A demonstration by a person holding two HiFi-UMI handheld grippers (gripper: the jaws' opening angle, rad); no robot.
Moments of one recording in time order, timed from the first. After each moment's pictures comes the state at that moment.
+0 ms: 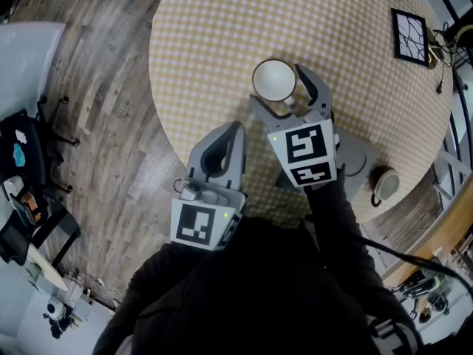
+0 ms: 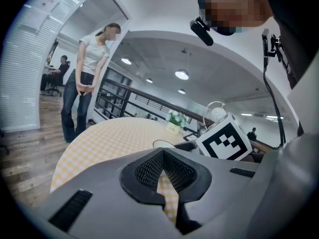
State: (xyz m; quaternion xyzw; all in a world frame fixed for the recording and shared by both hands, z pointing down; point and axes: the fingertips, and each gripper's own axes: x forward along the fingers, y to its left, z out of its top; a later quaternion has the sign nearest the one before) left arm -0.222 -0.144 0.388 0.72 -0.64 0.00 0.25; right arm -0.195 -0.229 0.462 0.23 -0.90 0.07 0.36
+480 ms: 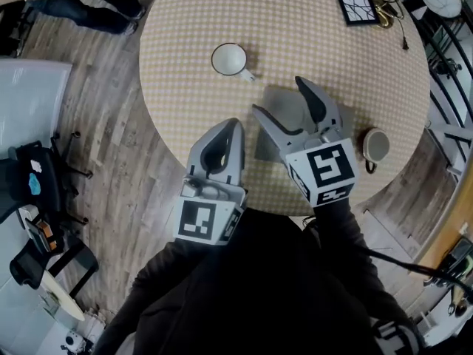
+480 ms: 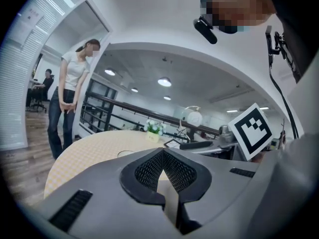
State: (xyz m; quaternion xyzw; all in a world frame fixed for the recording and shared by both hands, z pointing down) left arm -0.152 -0.101 0.321 0.77 -0.61 0.00 0.17; right arm -0.100 -0.164 0.344 0.32 -0.92 0.09 0.20
